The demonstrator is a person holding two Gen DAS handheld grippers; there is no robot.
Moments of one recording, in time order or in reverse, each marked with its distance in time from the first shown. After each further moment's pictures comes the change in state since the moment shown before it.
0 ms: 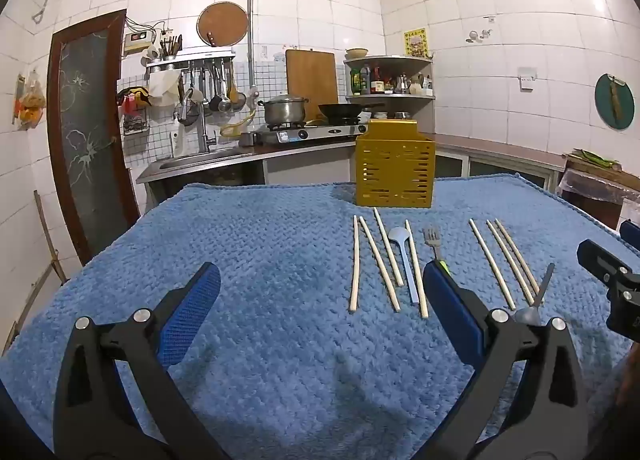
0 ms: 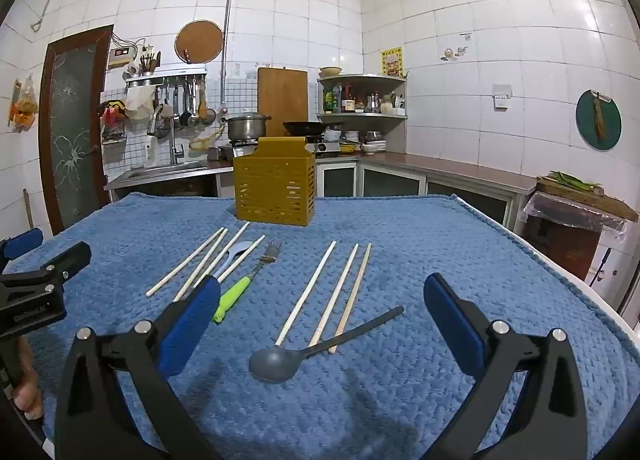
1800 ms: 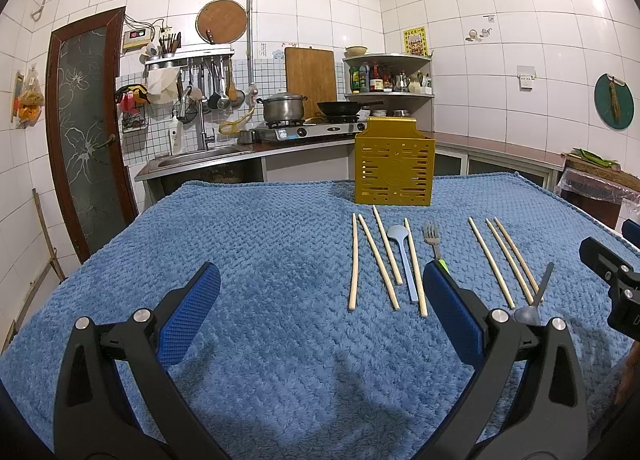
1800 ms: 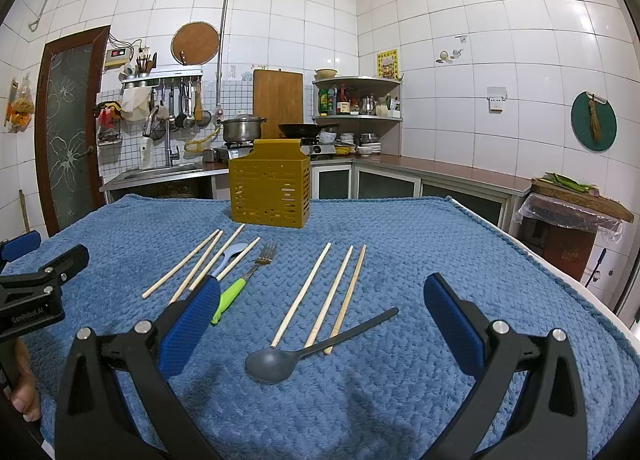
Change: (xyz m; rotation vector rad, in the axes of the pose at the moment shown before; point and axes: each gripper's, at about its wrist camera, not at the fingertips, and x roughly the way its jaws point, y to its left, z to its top) left arm 0.004 -0.001 -0.002 0.005 0.019 -0.003; right arm -0.001 0.000 0.000 -0.003 -0.001 -0.009
